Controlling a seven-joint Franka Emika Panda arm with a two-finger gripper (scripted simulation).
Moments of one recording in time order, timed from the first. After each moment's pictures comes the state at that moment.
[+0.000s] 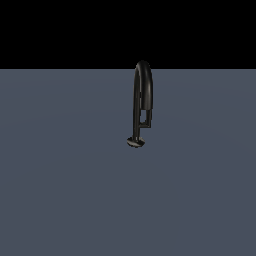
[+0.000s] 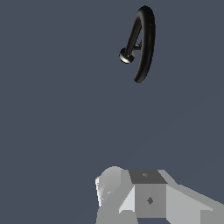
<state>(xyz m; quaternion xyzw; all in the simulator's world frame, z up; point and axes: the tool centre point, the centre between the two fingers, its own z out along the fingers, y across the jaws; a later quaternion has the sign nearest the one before) -0.251 0.018 0.478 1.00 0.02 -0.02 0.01</state>
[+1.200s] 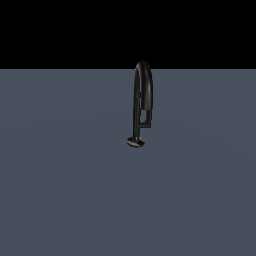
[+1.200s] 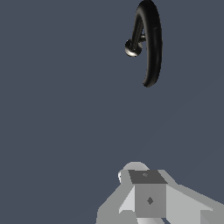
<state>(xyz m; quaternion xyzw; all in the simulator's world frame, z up) -0.187 0.020 0.471 0.99 -0.05 -0.09 -0.05</state>
